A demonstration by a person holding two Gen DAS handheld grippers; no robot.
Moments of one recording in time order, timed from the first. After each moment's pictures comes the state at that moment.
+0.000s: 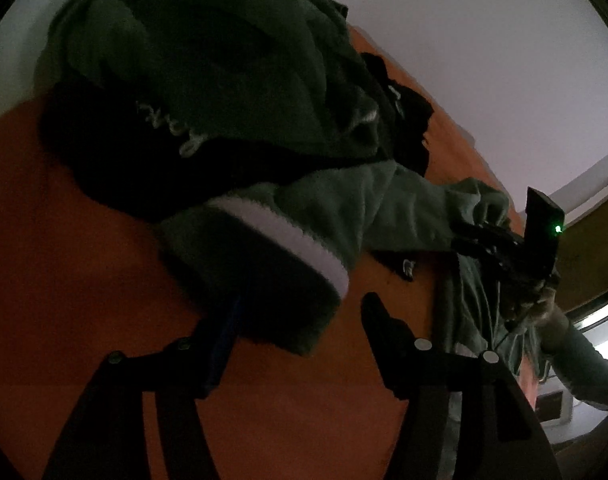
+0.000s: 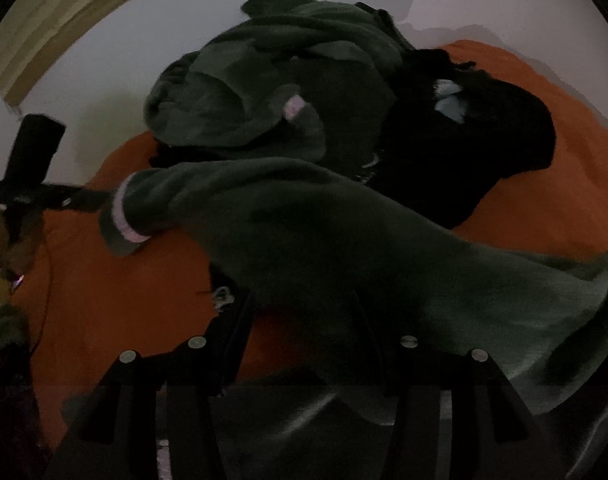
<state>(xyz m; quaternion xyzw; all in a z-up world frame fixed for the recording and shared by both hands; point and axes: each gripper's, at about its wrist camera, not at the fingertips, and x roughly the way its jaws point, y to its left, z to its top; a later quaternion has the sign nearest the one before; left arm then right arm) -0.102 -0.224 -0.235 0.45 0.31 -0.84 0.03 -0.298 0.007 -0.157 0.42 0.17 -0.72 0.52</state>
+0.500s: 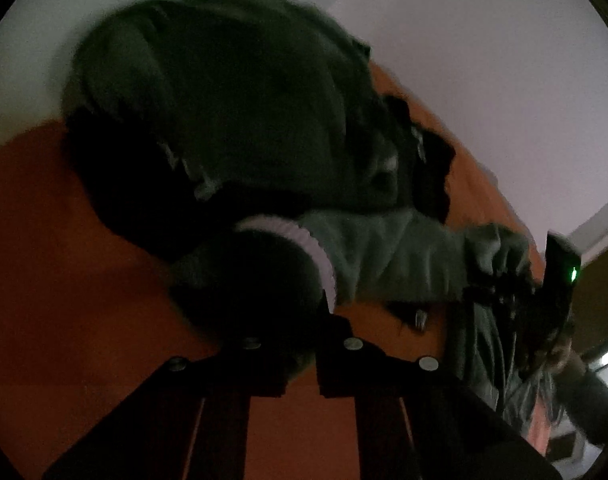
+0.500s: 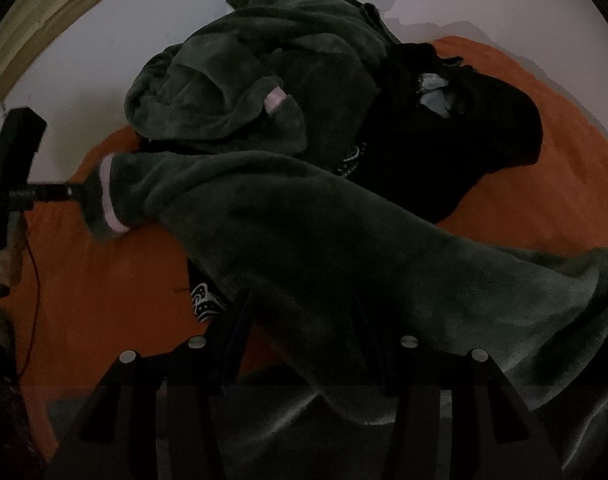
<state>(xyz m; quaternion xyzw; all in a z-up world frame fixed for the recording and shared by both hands) -0.111 -0.229 -0.216 0.38 0.31 -0.86 0.12 -0.300 0.009 -0.158 0.43 0.18 -0.73 0.49</state>
